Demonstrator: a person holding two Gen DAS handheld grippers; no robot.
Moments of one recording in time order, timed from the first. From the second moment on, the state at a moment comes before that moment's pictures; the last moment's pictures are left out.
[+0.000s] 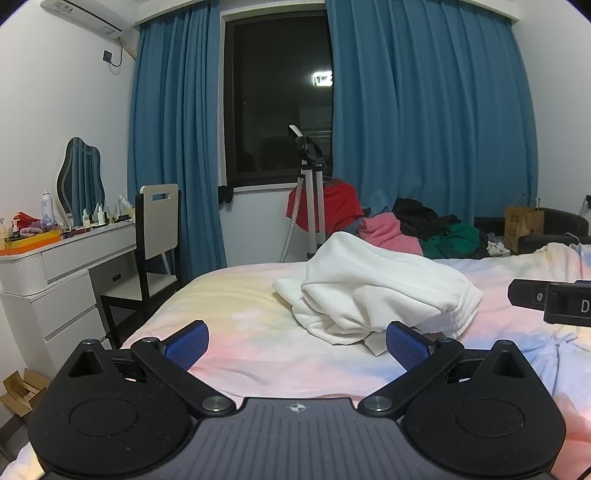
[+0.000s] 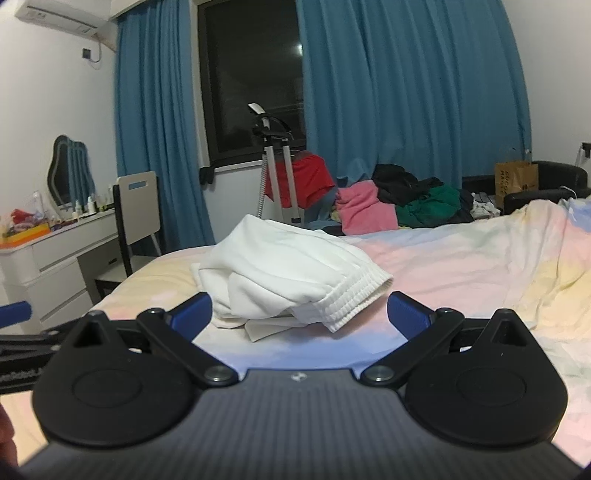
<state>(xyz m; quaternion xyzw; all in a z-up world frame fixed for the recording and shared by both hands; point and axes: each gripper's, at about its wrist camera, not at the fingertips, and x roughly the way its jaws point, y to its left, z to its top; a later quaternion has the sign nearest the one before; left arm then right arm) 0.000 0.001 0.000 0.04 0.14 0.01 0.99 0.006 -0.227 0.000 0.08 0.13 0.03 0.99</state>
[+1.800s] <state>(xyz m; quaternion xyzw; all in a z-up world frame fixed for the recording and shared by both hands) 0.059 -0.109 -0.037 0.14 0.16 -0.15 0.97 -0.019 -0.314 0.024 0.20 0.14 -0.05 0.97</state>
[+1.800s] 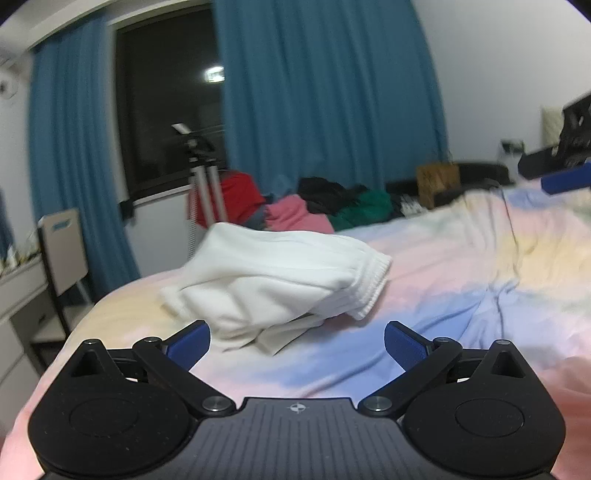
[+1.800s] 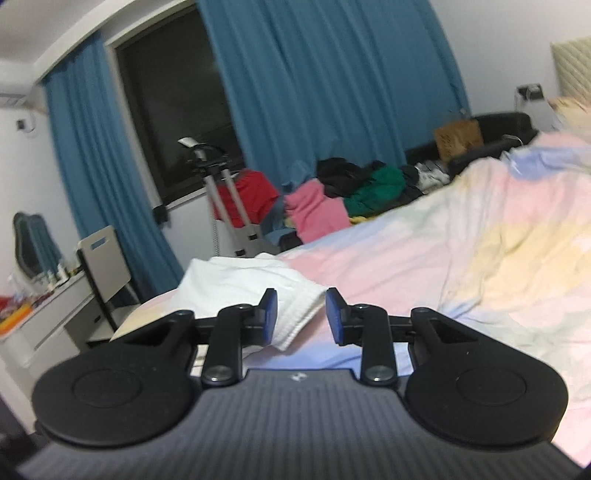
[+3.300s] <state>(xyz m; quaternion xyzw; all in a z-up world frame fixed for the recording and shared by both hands) 0.209 0.030 0.121 -0.07 0.03 0.01 1.00 0.041 -0.318 -0.033 0.23 0.20 -0.01 0.95</state>
